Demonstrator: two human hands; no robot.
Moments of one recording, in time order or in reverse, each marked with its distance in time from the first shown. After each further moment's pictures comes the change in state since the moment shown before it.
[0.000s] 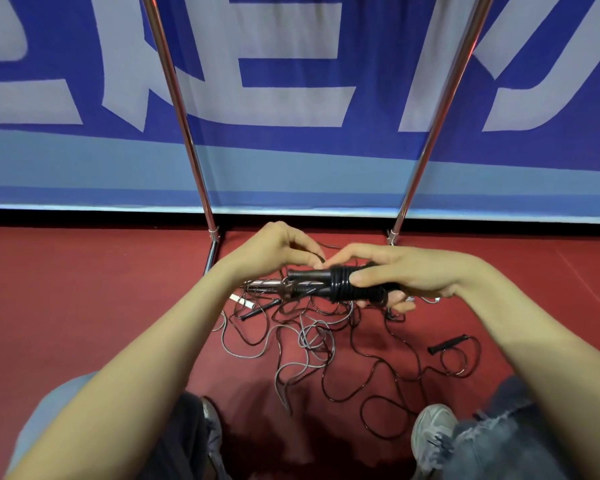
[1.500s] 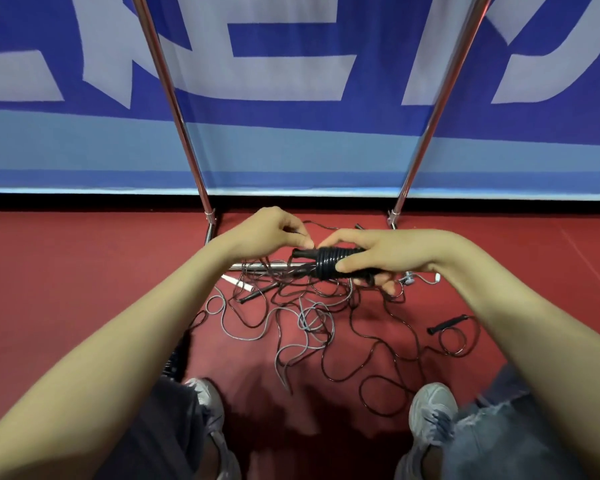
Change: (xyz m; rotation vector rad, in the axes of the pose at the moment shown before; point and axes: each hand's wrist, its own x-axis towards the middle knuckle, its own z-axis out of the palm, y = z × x) left_hand 0.015 -0.013 -0.005 0.212 -0.026 -0.125; right_hand 0.031 0.000 -0.006 -0.247 0.096 0.179
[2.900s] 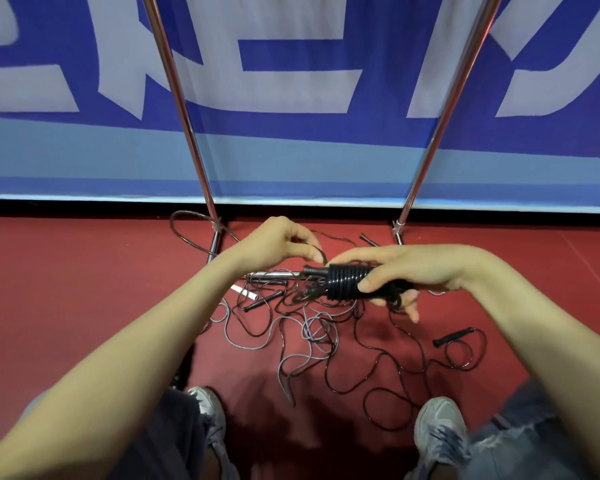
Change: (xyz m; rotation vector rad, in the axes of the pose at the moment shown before) left_hand -0.003 0.001 0.006 -0.138 -0.002 0.063; right_hand -0.017 0.012 -0.005 0.189 -0.152 -0.047
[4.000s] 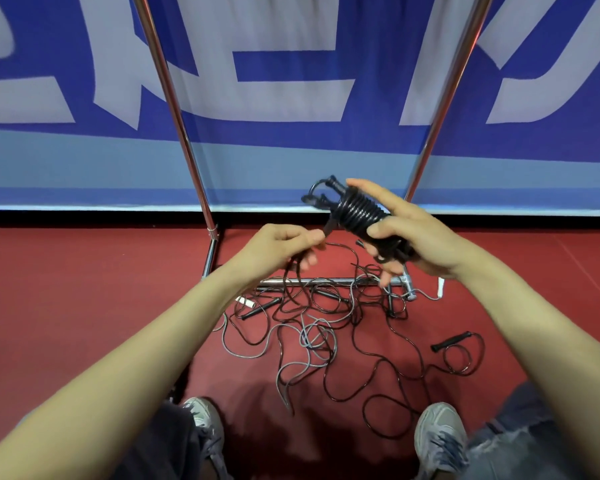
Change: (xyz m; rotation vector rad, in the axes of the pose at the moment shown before) left_hand -0.011 0.014 0.010 -0.462 0.142 -0.087; right_hand -0.007 -0.016 -0.007 0.234 0.422 -0.407
